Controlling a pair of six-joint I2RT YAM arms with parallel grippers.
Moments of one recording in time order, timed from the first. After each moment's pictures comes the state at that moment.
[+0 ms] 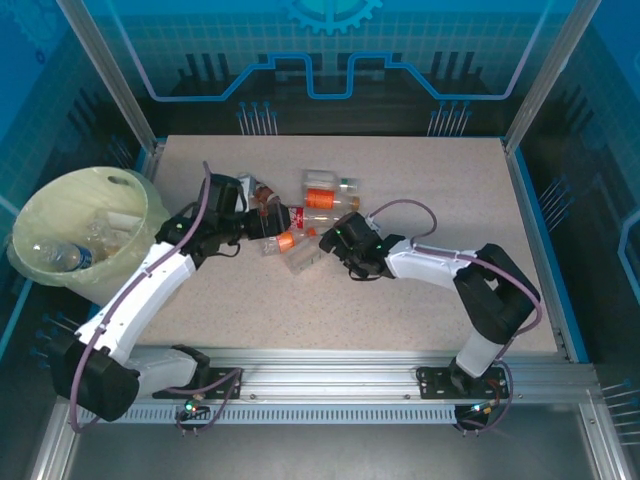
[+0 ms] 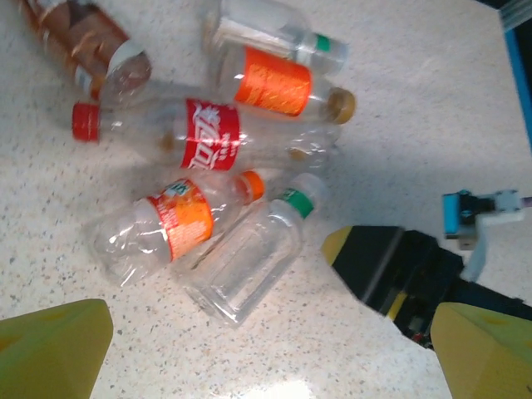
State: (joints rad) left arm -0.34 1.19 1.07 -0.64 0.15 -0.54; right arm 0.73 1.70 0.98 -0.21 0.11 1.26
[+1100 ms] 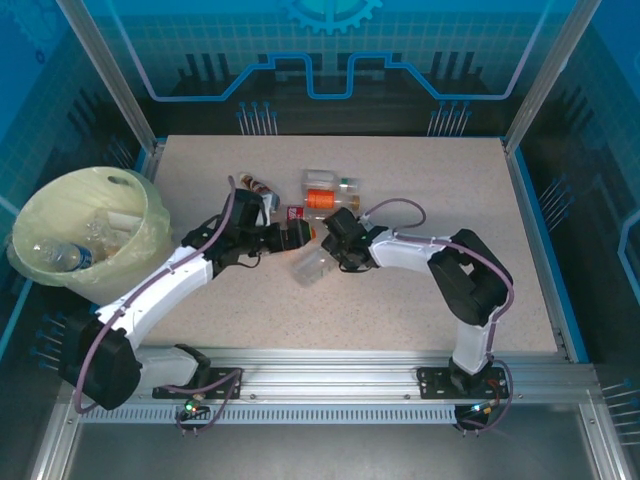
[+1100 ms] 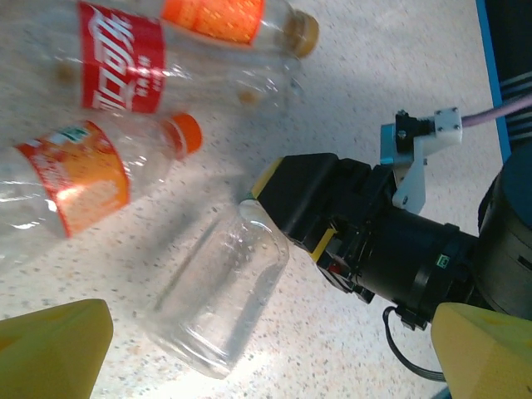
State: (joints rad) left arm -0.45 1.26 0.94 -0.44 0.25 -0.63; right arm 0.72 1.85 1.10 -0.27 0.16 1.36
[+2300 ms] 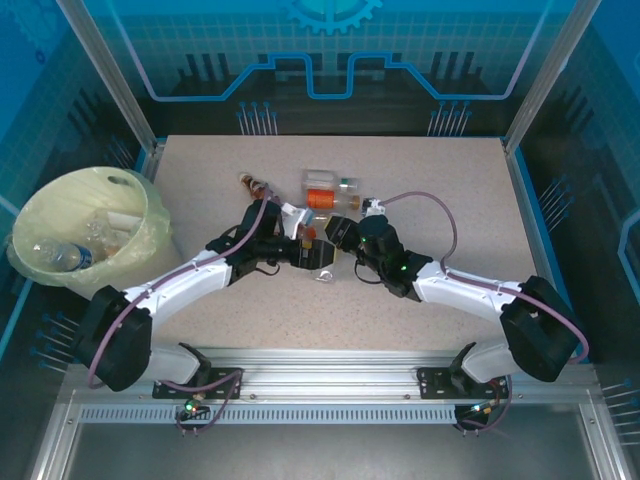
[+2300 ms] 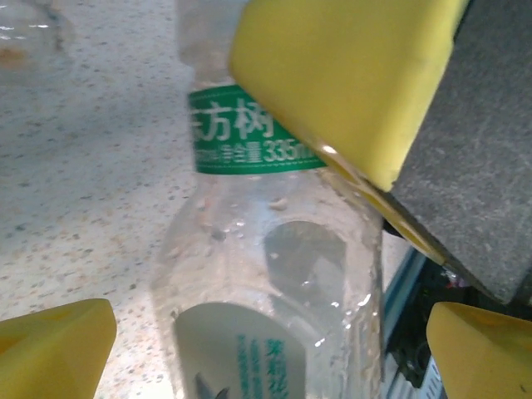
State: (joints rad) left arm -0.53 1.37 0.83 -0.10 0.58 -0.47; right arm 0.77 1.41 0.77 0.27 0.19 0.96
